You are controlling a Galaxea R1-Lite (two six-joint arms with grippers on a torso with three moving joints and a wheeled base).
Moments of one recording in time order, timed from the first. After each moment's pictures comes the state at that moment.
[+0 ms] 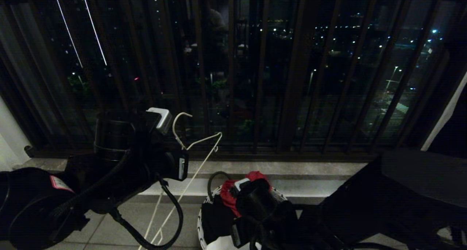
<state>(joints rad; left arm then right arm) -0.55 1.60 -0.74 -0.53 0.22 -0.09 0.86 2.21 -0.99 -0.44 -0.18 0.32</state>
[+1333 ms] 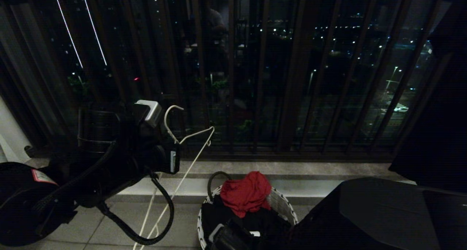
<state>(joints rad) -0.50 1.56 -0.75 -0.50 0.18 -0.08 1.00 2.31 -1.06 -0.15 -0.24 0.07</state>
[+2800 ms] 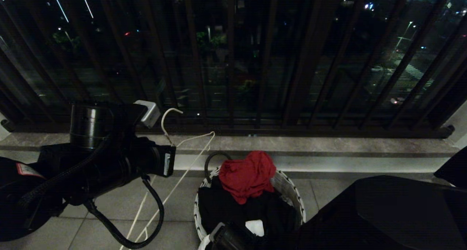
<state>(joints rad) -0.48 1.53 -0.78 -0.39 0.14 -0.04 1.02 2.27 -1.04 -0.15 -0.25 0.06</state>
